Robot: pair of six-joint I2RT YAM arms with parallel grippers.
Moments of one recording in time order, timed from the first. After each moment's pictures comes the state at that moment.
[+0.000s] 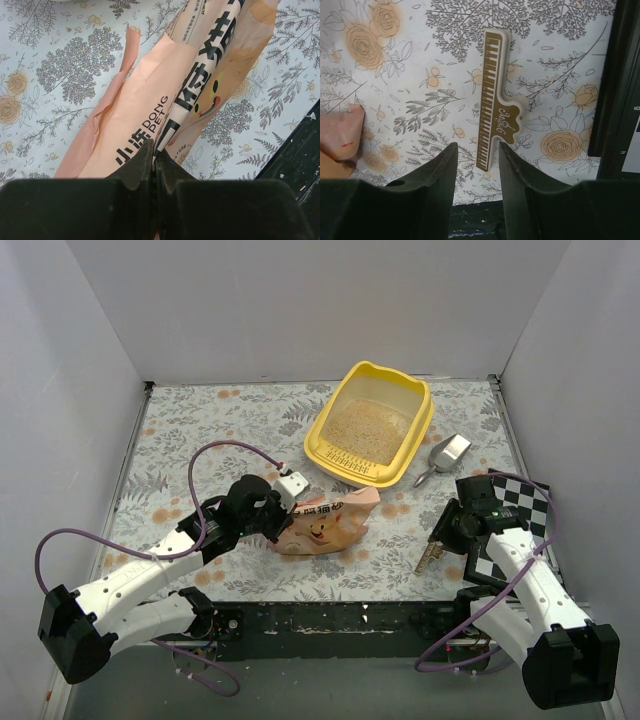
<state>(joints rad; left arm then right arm) -0.78 0.97 0.74 -0.41 0.07 0.05 0.19 0.91 0.64 -0.87 -0.02 0.66</state>
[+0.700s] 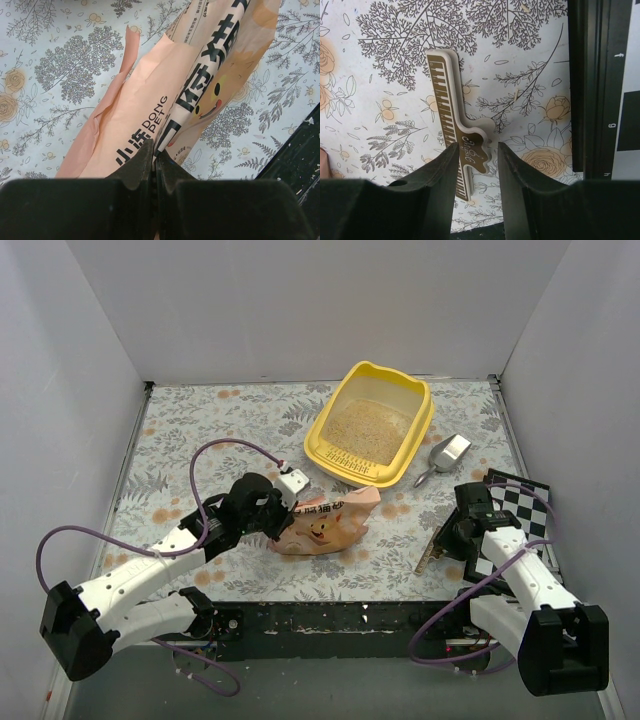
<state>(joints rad) -0.78 1.00 0.74 -0.40 0.08 0.02 0.13 0.97 0.53 -0.77 0.06 0.74</state>
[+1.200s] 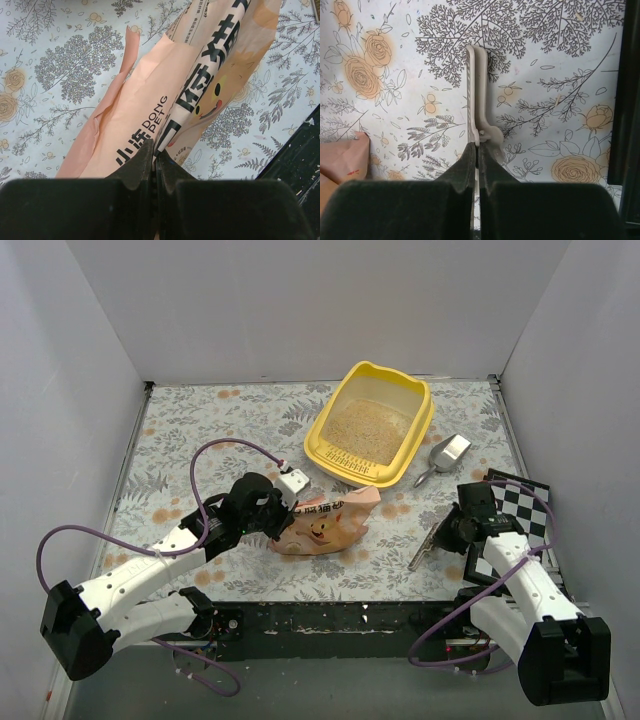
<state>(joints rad) -0.78 1.00 0.75 -0.40 0.07 0.02 0.13 0.94 0.51 -0.69 -0.03 0.75</state>
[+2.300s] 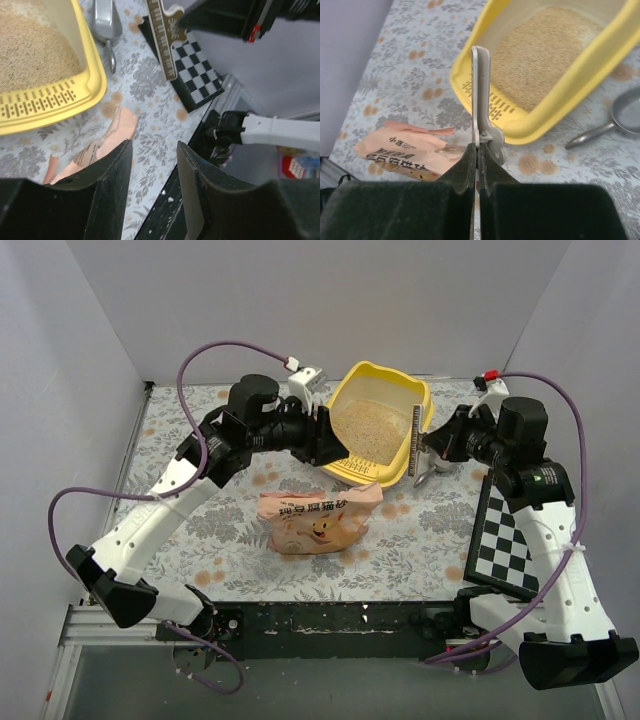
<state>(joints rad) -0.74 1.36 1.60 -0.64 0.37 -0.30 0.15 1.01 1.24 -0.66 -0.34 0.31</state>
